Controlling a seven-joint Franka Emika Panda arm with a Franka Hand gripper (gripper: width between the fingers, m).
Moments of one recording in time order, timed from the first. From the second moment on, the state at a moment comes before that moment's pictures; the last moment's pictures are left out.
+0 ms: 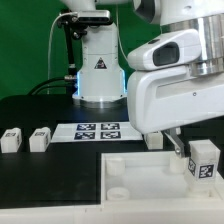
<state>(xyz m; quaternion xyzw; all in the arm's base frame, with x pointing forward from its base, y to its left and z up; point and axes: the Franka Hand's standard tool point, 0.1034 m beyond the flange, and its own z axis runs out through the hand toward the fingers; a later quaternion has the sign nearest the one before) 0.635 0.123 0.091 -0.99 -0.10 -0.03 0.07</state>
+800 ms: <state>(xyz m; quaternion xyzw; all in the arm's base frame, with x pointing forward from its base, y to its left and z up) 0.639 0.116 0.081 -0.99 -0.08 0.06 0.07</state>
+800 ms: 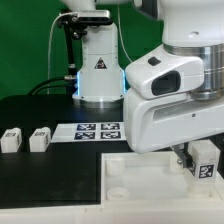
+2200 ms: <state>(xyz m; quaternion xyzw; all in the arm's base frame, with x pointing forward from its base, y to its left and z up) 0.632 0.117 0.076 -0.74 0.67 0.09 0.07</state>
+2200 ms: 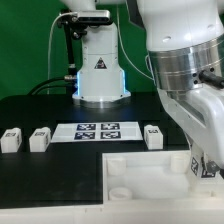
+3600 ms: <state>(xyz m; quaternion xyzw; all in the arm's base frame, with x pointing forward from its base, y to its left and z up) 0.636 0.113 0.073 -0.99 0.06 0.01 0.09</state>
